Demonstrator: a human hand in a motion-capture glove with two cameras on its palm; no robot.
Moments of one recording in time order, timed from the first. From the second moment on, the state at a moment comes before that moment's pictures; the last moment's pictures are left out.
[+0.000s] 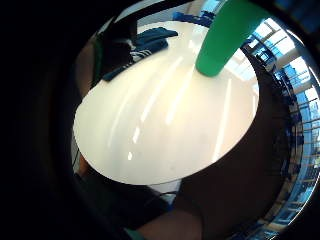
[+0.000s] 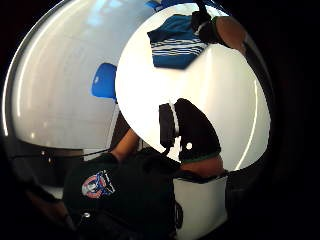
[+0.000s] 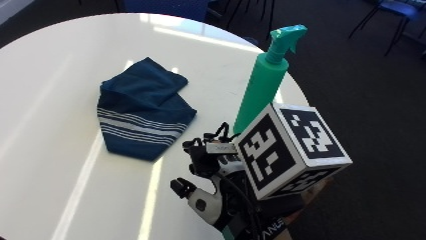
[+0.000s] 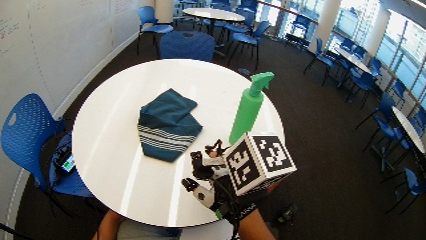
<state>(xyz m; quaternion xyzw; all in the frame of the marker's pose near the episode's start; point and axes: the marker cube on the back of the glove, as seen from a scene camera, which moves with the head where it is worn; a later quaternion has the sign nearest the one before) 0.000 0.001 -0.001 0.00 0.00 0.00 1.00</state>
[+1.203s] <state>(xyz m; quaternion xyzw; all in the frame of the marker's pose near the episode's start) 0.011 0.001 -0.031 0.17 -0.09 0.04 0.98</state>
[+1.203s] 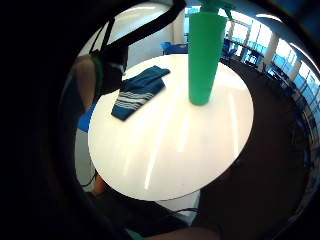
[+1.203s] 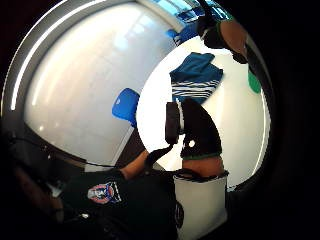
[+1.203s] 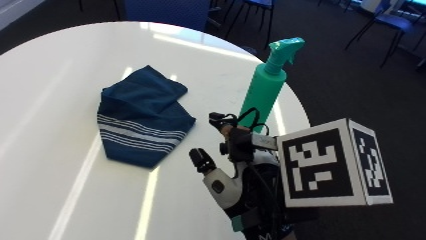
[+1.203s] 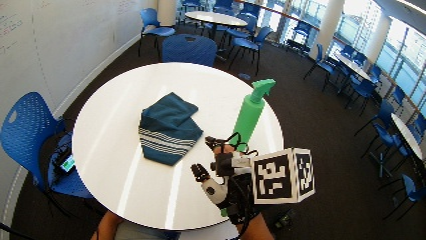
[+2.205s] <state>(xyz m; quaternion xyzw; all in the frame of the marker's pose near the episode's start) 0.122 -0.089 -0.052 0.31 -0.23 0.26 0.89</state>
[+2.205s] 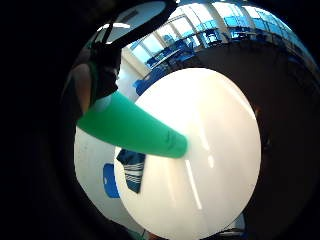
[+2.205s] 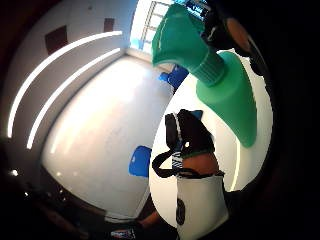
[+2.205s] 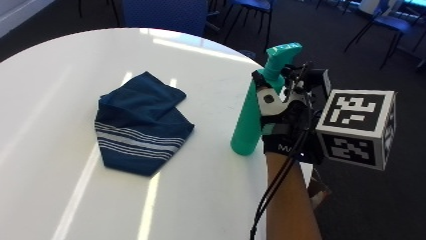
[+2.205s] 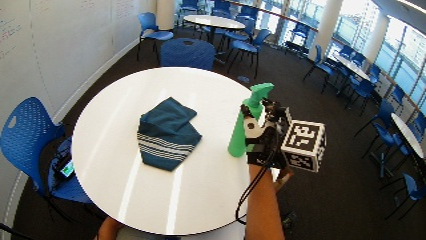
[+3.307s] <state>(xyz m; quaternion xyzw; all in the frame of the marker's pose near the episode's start) 0.144 -0.147 -0.047 0.29 -0.42 0.28 0.81</state>
